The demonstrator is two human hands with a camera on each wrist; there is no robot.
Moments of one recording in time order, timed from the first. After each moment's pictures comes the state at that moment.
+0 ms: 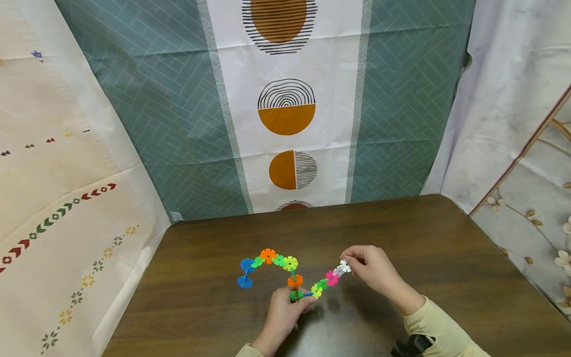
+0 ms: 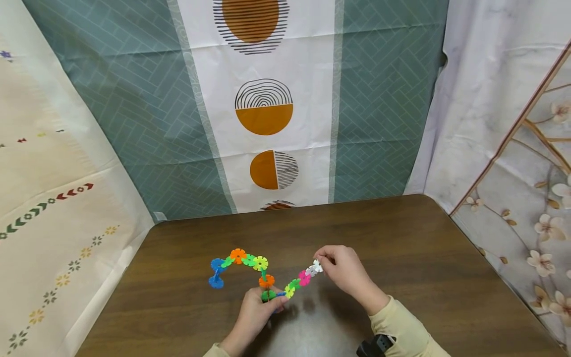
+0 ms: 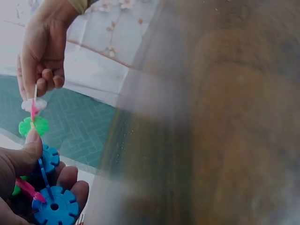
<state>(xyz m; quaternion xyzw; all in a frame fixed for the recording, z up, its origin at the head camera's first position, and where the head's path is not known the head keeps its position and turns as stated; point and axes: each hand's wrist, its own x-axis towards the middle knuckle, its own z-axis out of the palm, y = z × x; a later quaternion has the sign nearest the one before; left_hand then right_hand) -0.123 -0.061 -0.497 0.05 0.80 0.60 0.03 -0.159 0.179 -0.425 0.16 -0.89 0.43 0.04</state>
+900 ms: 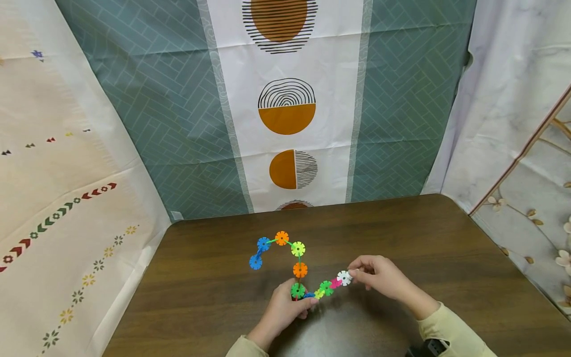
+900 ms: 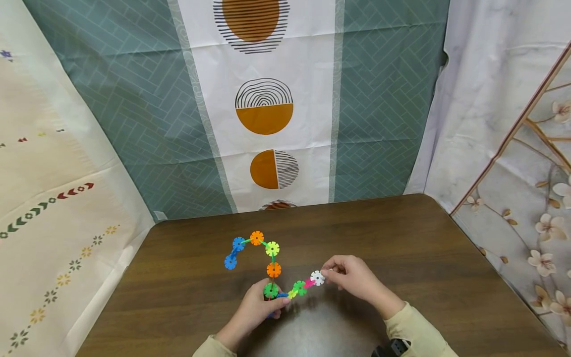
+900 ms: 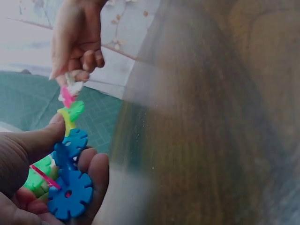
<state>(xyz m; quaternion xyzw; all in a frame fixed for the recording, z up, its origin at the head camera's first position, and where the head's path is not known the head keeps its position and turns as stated) -0.131 -0.070 -0.492 0.09 0.78 0.61 0.11 -0.158 0.207 -0.449 0.20 -0.86 0.47 -0.07</state>
